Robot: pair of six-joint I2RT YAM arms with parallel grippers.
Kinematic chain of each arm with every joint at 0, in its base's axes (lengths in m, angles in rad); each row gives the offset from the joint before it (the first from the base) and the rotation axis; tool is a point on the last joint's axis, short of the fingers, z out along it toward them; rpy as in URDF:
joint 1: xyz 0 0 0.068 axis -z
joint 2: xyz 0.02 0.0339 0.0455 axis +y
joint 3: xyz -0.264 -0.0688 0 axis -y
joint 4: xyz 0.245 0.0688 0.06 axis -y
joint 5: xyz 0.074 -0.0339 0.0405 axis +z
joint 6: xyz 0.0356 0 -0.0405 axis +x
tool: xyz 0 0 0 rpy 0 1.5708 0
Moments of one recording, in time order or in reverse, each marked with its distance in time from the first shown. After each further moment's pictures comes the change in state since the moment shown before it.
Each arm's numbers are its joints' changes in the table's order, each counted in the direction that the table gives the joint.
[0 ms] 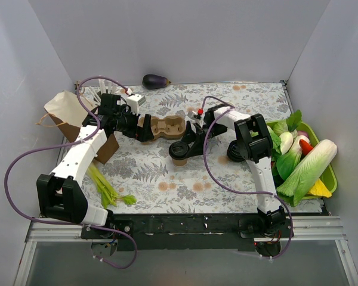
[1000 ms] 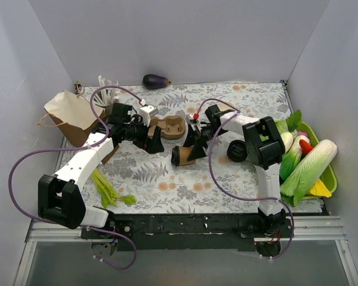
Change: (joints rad) left arm 0.097 -0.035 -0.125 0.067 -0.094 0.004; right arm 0.000 -0.147 -0.236 0.561 -0.194 0.490
